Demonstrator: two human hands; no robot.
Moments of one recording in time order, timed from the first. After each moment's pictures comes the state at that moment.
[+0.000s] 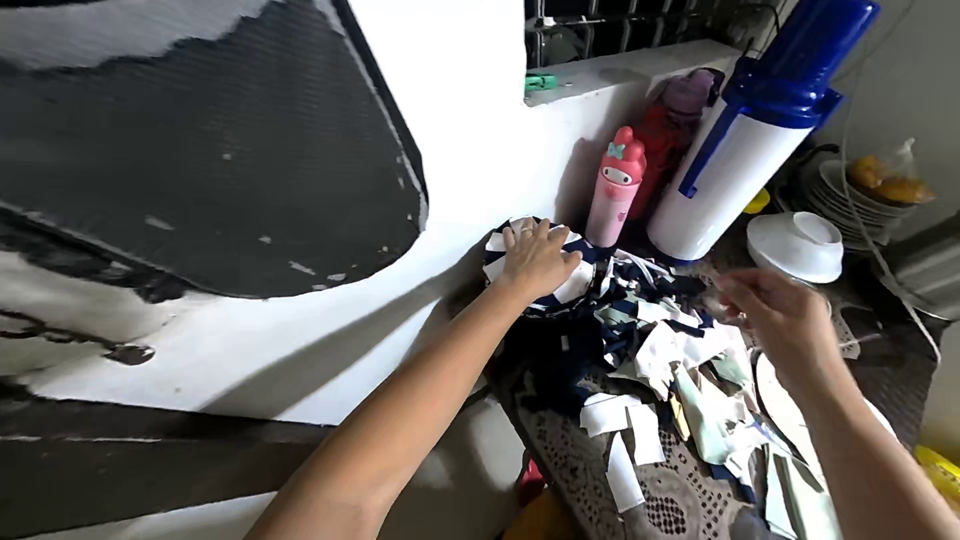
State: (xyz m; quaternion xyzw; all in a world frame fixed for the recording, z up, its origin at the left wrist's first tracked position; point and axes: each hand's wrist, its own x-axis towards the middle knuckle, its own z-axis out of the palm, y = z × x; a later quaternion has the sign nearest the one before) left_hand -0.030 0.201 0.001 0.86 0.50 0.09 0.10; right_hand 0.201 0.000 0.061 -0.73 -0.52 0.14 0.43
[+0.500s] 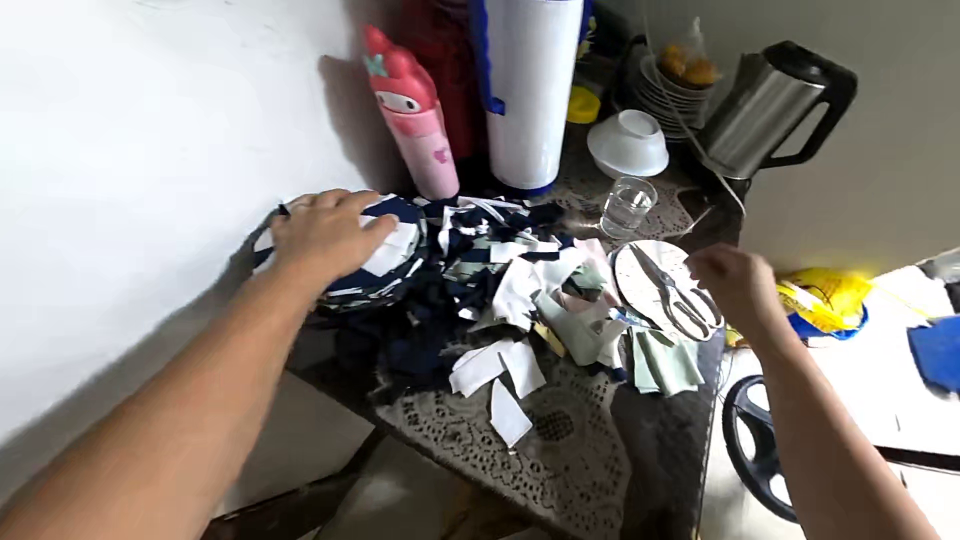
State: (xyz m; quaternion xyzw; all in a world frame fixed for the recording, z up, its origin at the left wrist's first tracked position) left_hand -0.032 0.217 -0.014 0.87 0.48 0.10 0.11; right_hand 0.302 -0.148 0.028 -0.87 -0.41 0.06 0.27
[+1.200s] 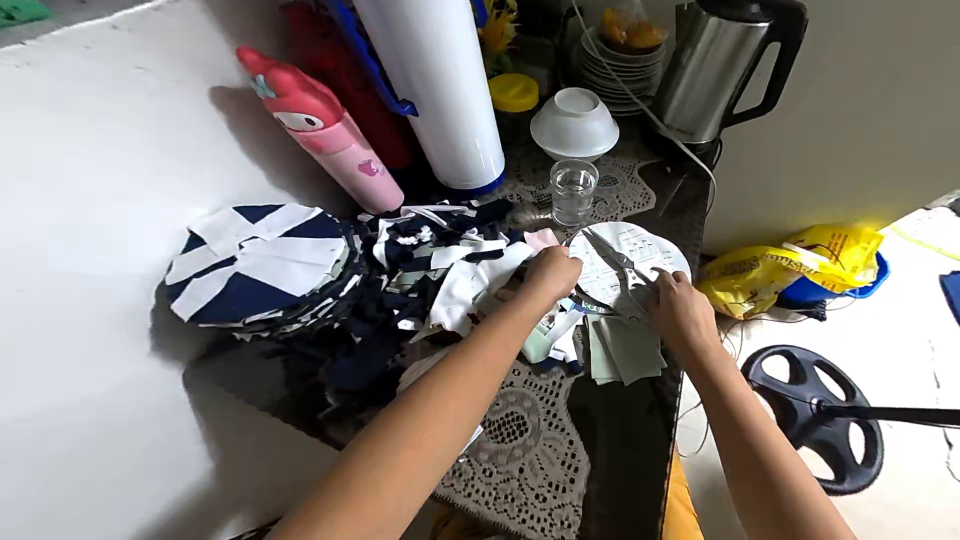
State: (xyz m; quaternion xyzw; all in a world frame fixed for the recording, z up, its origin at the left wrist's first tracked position) left_hand 0.213 -0.001 -0.035 0.79 0.39 0.00 0.48; right_hand 0.308 -0.176 -0.040 -0.93 -0.31 0.14 0.10
